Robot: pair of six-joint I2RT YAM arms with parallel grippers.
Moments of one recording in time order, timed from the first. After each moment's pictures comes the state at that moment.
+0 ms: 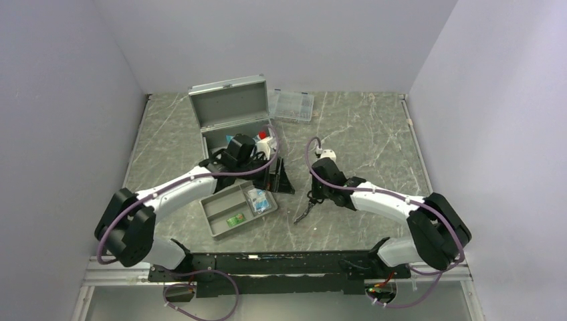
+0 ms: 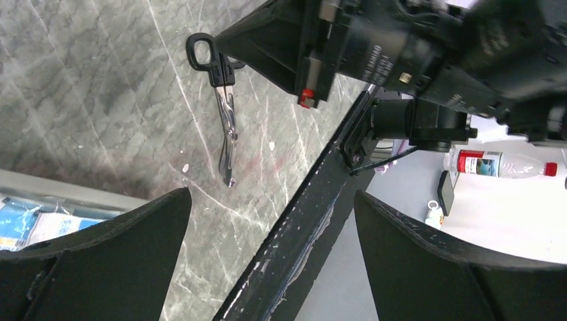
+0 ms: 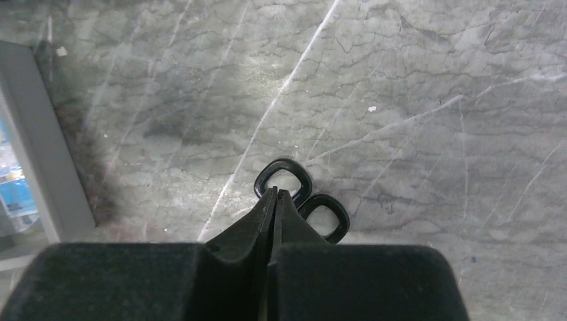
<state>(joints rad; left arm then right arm) -0.66 1.39 0.89 -0.15 0.60 -0.55 0.69 1.37 0.64 -0.14 0.21 0.52</state>
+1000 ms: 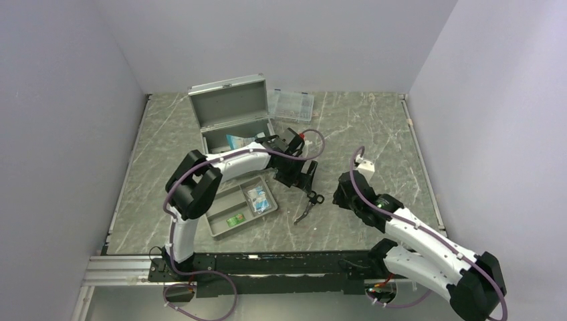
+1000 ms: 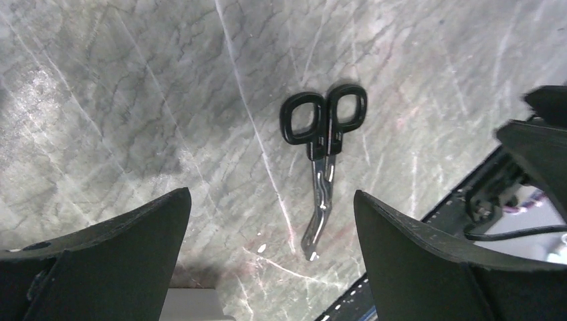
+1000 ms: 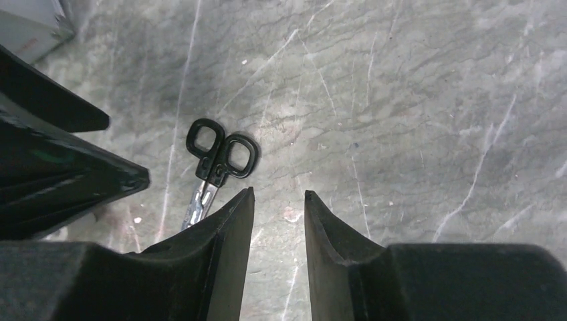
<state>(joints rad) -0.80 1.99 1.46 -0.52 0.35 -0.36 0.65 0.89 0.52 -0.48 0.38 0.75</state>
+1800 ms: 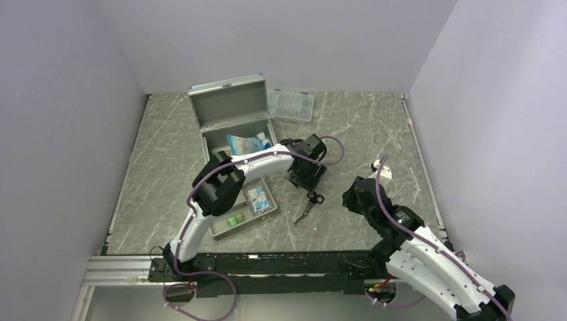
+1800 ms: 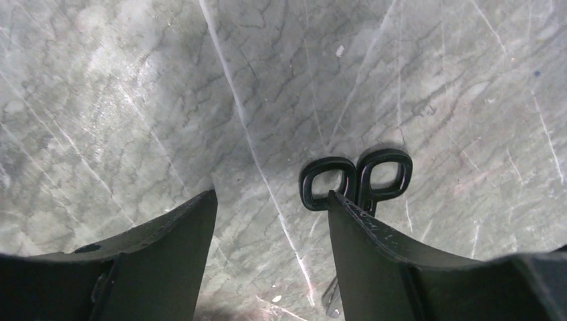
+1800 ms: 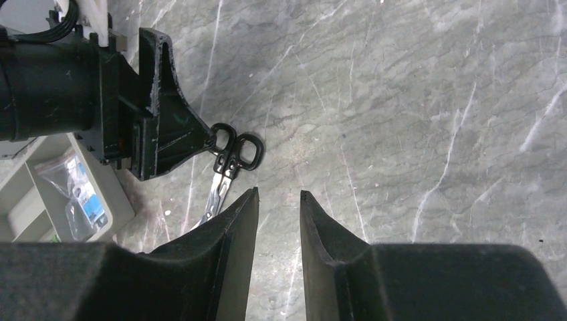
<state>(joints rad) -0.91 2.21 1.75 -0.71 0.08 -0.31 0.65 0.60 0.52 -0.65 0.42 0.82</state>
